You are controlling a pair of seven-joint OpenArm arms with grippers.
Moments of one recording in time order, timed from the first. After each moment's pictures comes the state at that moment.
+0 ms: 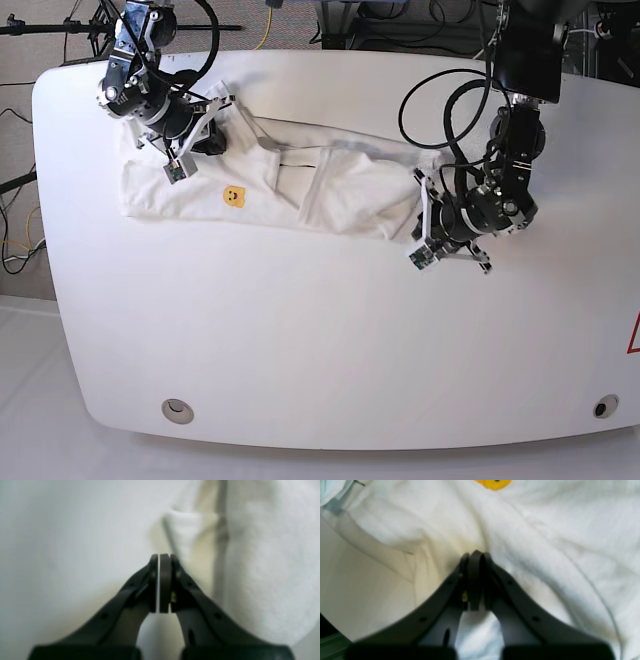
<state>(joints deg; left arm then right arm) -8.8 -14.1 8.1 88.2 -3.1 -42.3 47.5 -17.0 4.7 20.5 97.0 18.7 39.7 -52.5</state>
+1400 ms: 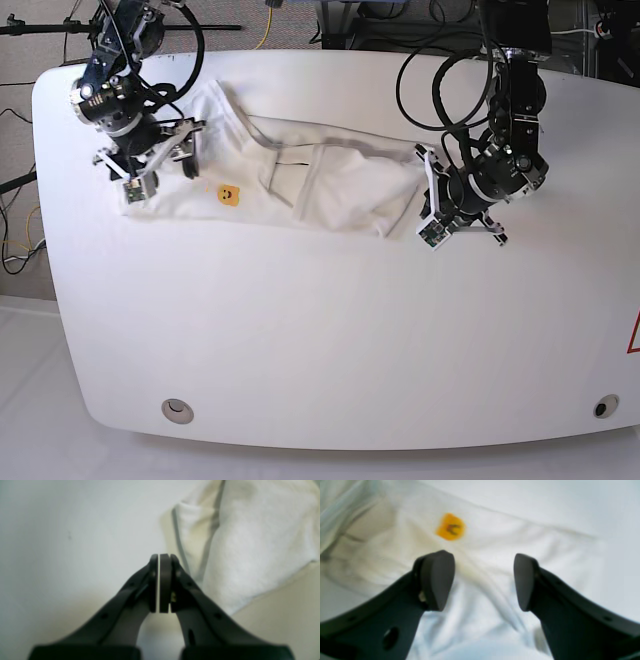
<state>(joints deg) 1.6 -9.5 0.4 103.6 -3.5 -42.1 56.1 -14.4 2.2 30.3 109.0 15.8 38.4 -56.0</state>
